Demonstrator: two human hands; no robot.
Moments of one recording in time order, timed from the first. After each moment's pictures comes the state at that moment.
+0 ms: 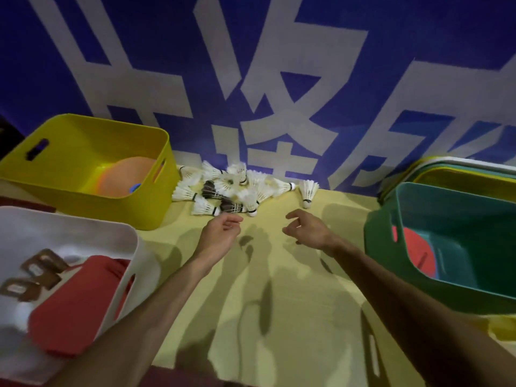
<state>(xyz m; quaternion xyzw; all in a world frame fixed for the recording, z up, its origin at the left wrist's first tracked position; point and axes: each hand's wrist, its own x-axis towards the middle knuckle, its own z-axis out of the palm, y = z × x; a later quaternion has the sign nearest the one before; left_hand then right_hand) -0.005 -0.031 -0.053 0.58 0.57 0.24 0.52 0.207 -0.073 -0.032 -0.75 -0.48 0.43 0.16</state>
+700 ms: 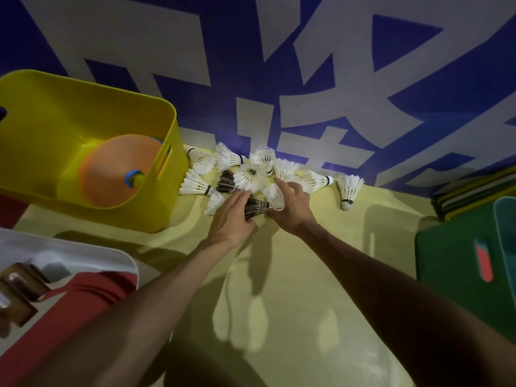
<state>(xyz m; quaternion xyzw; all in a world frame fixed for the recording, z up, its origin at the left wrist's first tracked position) -0.013 0.087 -0.153 0.76 0.55 0.08 0.34 0.142 0.063 -0.132 -0.77 -0.53 0.32 0.14</state>
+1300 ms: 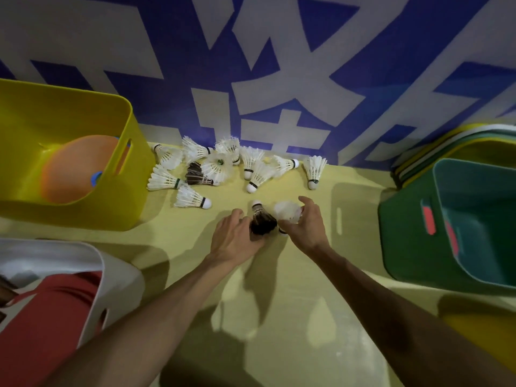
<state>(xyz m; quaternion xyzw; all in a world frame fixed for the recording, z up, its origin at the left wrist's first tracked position) 0.028 0.018 -0.169 0.83 0.50 -0.03 0.26 0.184 -0.040 -0.129 -0.83 -0.37 0.32 0.27</state>
